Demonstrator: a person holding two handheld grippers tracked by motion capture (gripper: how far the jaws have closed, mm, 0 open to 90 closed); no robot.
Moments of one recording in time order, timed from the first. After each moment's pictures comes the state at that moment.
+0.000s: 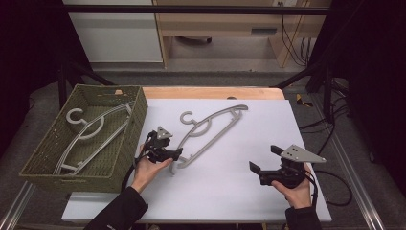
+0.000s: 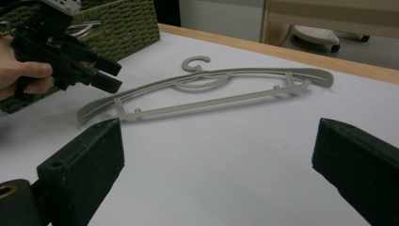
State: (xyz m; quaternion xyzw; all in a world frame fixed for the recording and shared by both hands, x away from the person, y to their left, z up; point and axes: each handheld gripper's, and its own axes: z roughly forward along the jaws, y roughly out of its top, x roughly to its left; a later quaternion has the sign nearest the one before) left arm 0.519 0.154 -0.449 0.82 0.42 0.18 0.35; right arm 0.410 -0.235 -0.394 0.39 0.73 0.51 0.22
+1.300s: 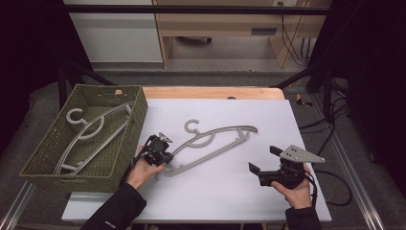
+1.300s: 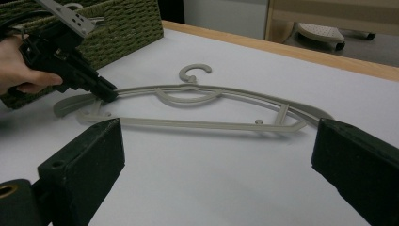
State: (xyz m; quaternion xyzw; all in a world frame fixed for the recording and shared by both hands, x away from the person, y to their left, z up) left arm 0.517 0.161 -0.458 0.88 0.39 0.13 0.25; right arm 0.410 -0.234 -0.394 0.39 0.74 0.51 0.22
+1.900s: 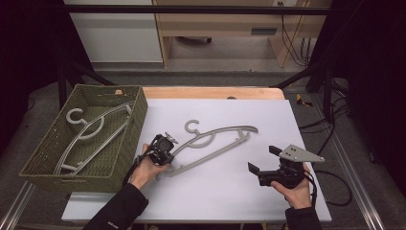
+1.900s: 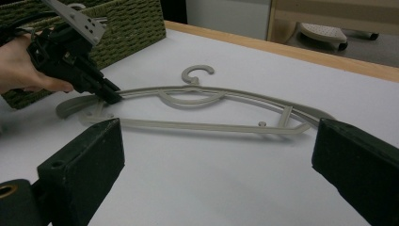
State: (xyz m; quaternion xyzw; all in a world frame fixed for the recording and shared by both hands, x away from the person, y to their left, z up) left arm 0.519 0.148 -0.454 0.89 0.38 0.14 0.20; right arm 0.410 -0.232 -0.392 0.39 0.74 0.51 0.22
